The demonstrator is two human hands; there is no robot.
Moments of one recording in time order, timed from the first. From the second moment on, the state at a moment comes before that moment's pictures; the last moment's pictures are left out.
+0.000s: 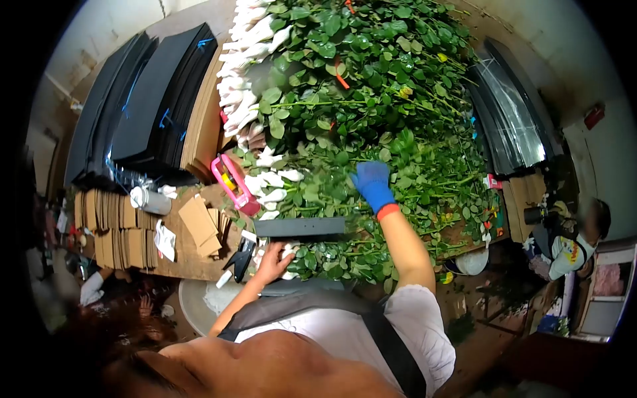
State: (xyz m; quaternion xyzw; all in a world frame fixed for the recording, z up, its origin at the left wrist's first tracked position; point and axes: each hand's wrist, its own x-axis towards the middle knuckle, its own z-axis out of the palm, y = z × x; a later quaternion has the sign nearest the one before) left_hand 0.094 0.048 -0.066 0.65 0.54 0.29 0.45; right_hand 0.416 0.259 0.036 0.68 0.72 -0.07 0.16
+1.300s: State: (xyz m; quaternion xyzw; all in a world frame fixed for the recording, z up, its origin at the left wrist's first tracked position) left_hand 0.092 0.043 -0.097 0.66 0.54 0.30 0.43; right_hand 0.431 0.555 0.277 0.55 0.70 0.36 -0.29
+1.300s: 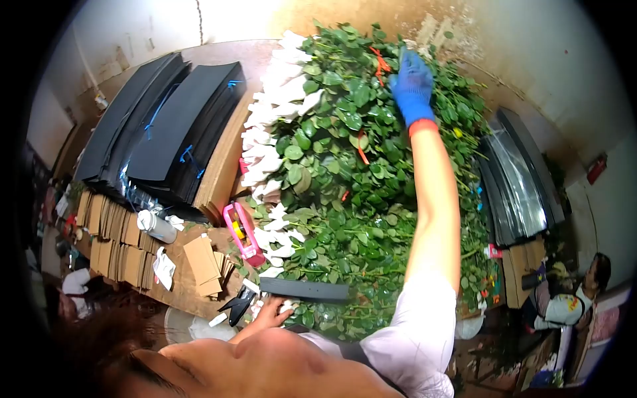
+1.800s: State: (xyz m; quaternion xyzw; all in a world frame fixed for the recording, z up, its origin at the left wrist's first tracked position) left_hand 0.095 0.046 -0.084 0.67 0.53 0.34 0.39; right_hand 0.435 0.471 0.298 0.39 0.80 0.35 -0.27
